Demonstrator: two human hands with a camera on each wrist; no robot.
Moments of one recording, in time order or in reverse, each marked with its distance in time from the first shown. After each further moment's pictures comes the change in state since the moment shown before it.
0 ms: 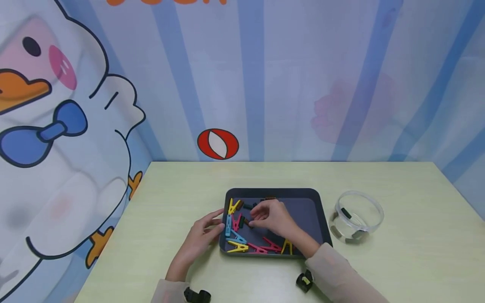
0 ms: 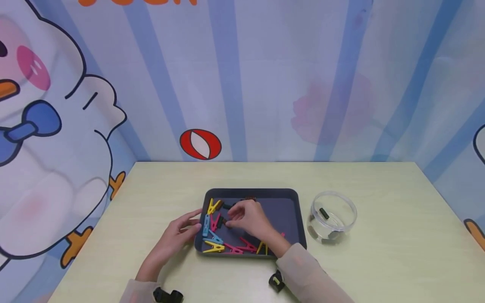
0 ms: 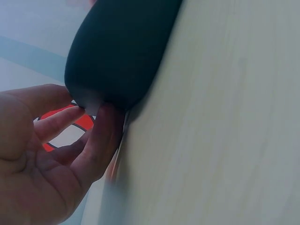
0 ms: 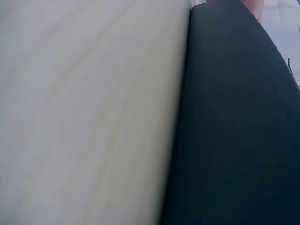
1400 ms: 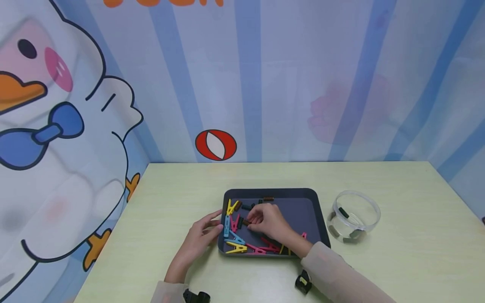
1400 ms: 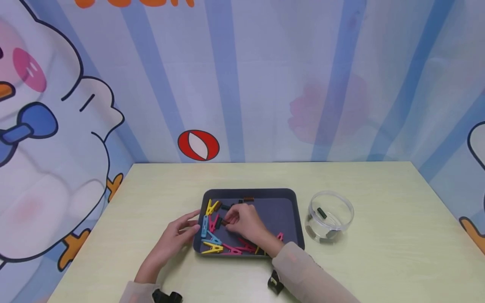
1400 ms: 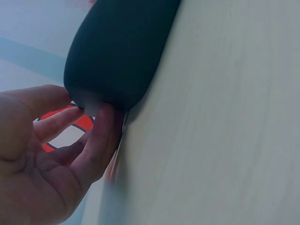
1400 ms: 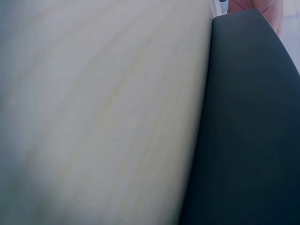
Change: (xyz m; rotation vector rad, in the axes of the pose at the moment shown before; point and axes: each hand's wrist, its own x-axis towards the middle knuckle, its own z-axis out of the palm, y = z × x) left_hand 0.000 0.000 0.002 0.005 -0.010 0.006; right_hand 0.002 0.009 0.010 -0.074 -0.002 -0.033
